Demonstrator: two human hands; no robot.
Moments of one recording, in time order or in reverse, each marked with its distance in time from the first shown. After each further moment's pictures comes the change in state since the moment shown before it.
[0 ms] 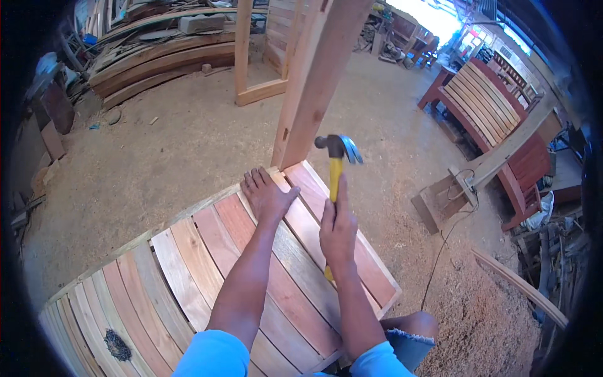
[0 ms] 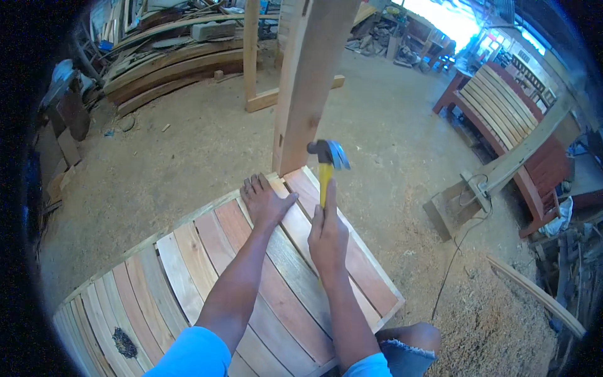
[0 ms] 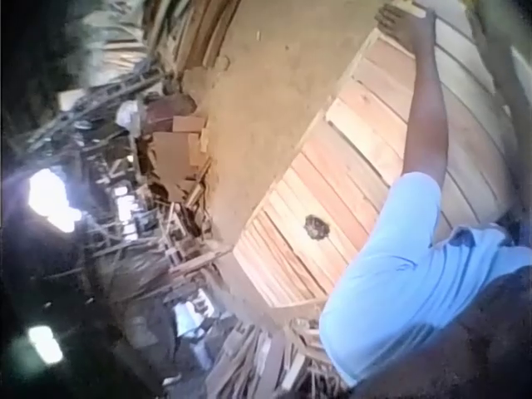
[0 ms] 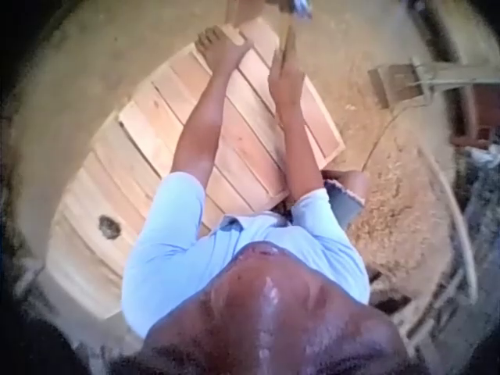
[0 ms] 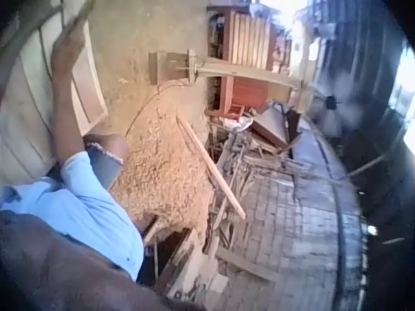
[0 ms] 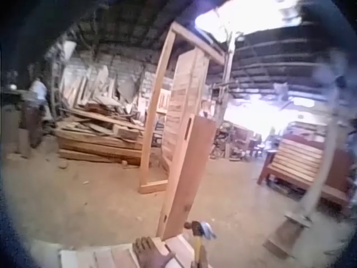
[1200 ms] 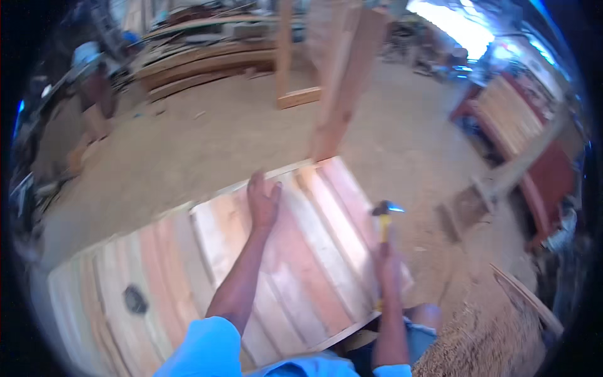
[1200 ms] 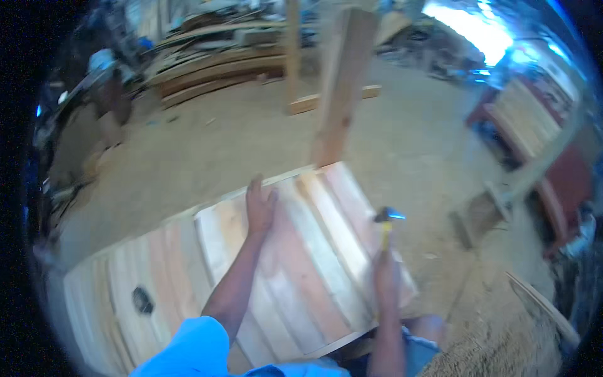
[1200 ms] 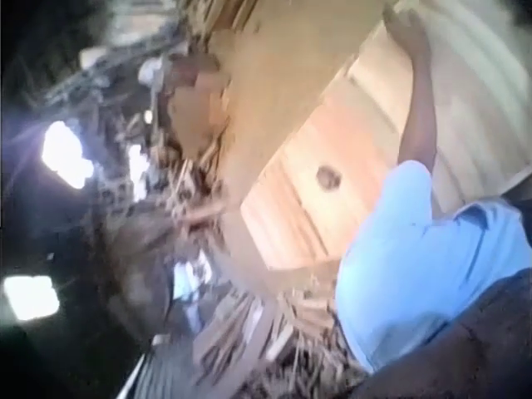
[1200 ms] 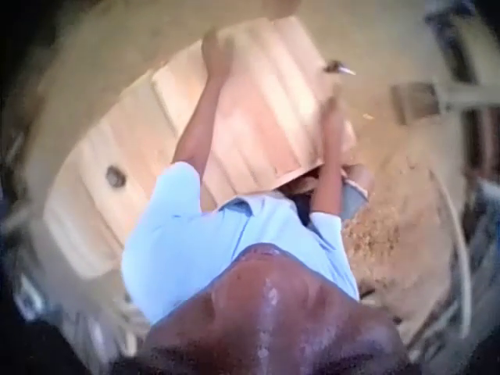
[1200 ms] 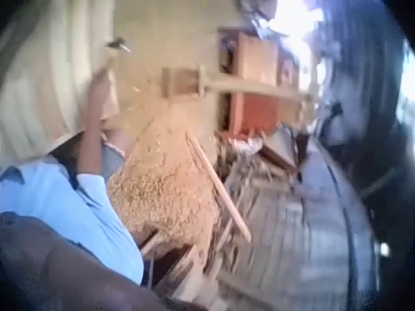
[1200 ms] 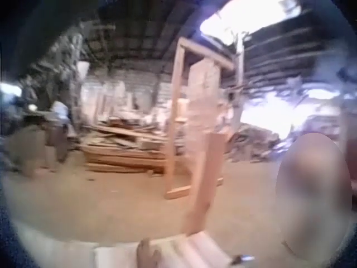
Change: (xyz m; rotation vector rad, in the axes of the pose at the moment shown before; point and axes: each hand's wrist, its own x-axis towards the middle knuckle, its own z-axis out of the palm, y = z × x) left_hand -0.065 -0.127 -0.046 -0.590 0.442 0.014; right_hand -0.103 0.139 -0.089 -0.395 -0.308 0.313
